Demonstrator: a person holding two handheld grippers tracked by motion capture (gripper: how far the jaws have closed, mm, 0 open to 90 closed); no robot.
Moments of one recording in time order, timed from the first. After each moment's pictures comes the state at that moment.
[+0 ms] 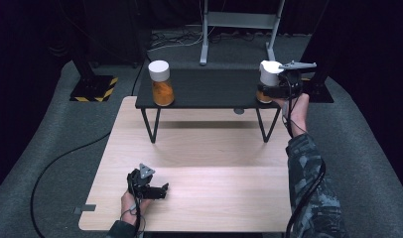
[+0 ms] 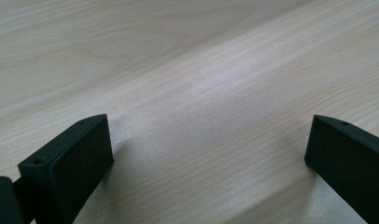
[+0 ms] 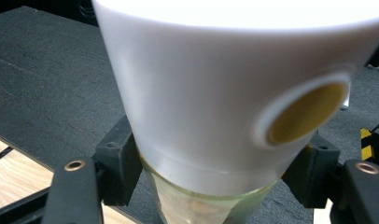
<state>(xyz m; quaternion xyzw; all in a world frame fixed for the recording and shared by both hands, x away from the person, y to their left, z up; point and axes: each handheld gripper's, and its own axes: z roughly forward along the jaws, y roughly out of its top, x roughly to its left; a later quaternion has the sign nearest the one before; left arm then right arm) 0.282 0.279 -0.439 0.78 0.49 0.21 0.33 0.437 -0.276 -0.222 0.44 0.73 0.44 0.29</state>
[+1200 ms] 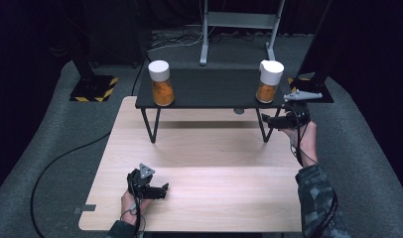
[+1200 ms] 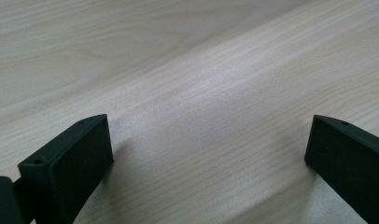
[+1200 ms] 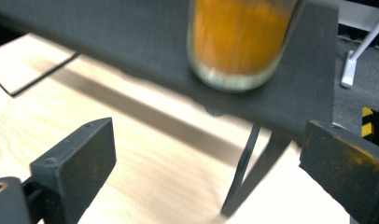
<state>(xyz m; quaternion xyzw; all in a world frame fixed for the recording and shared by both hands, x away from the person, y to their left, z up) 0.282 0.279 -0.439 0.78 0.49 0.21 0.33 0.373 -0.291 -0.264 0.44 0.75 0.41 0.28</state>
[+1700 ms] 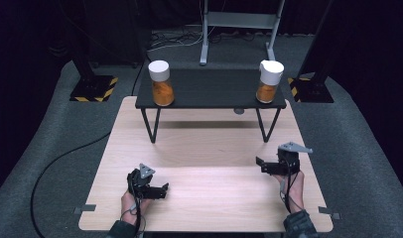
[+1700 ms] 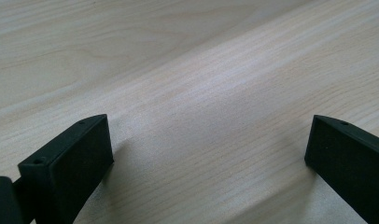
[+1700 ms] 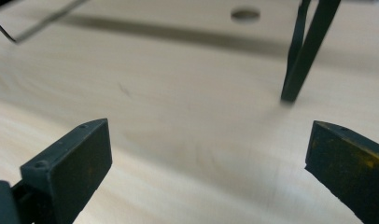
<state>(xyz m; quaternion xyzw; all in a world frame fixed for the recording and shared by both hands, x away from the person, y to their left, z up) 0.282 0.278 -0.439 0.78 0.49 0.21 0.33 0.306 -0.293 -0.399 0.50 0.72 0.42 0.23</state>
